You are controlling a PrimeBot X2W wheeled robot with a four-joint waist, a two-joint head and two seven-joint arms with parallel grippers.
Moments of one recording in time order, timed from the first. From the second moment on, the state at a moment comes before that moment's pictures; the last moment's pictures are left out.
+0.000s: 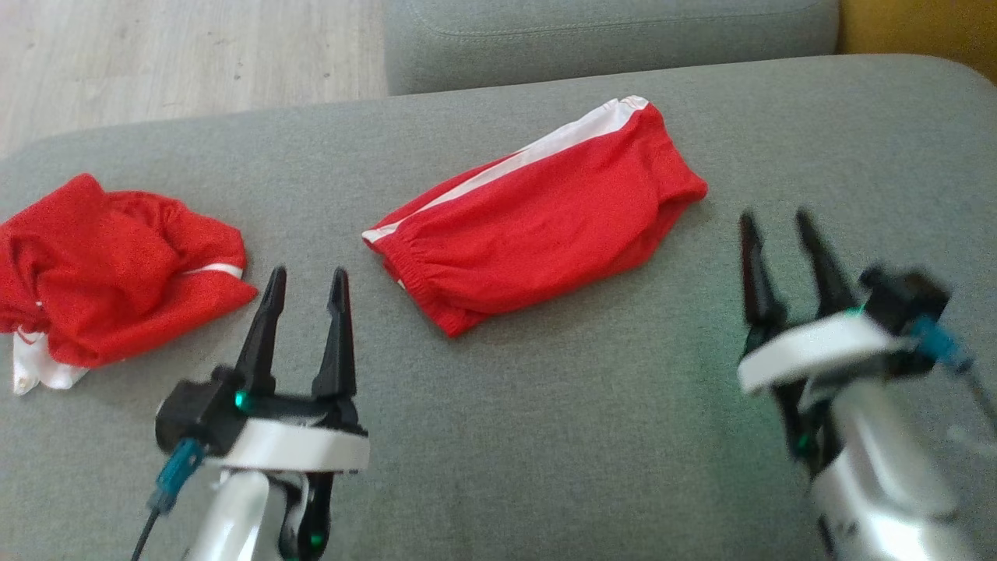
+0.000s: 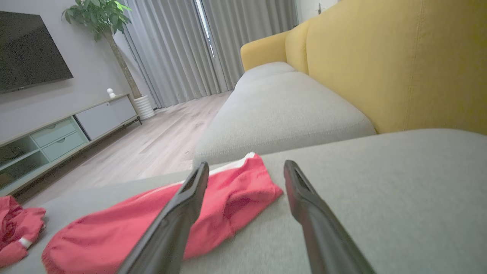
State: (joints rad) left arm -0.18 0.10 -0.25 0.21 -0.37 -0.07 -0.26; right arm -0.40 -0.15 0.19 0.56 0.41 0.12 -0.25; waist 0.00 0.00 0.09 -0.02
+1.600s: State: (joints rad) left arm -0.25 0.05 -0.33 0.17 -0.38 -0.10 -0.26; right arm -0.84 -0.09 -0.50 1.05 0.00 0.12 0.01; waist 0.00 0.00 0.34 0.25
